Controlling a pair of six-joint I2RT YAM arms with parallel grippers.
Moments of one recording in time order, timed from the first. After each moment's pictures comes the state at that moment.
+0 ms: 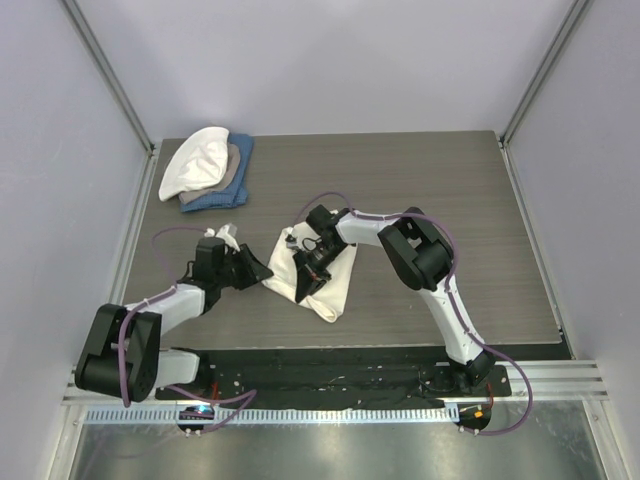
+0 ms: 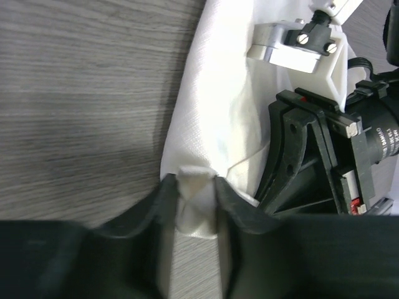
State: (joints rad) left arm -0.20 1.27 0.37 0.21 0.35 -0.65; right arm 0.72 2.34 1.58 -0.68 -1.00 0.22
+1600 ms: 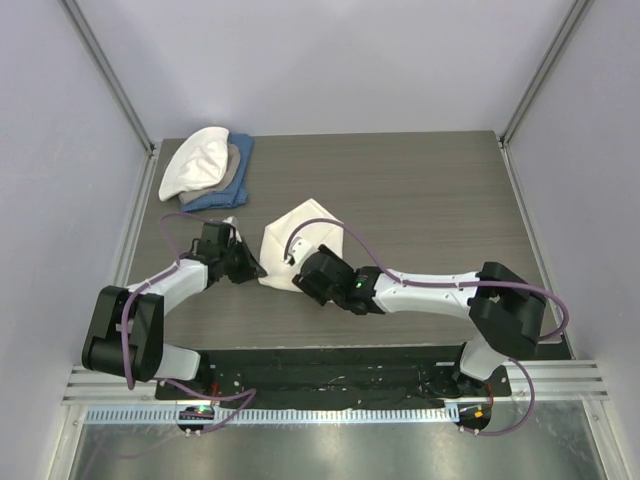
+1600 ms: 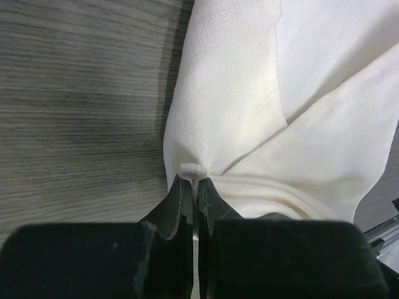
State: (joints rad) left arm -0.20 1.39 0.60 -0.15 0.29 -0.62; right arm 1.11 1.61 0.97 -0.17 0.44 -0.03
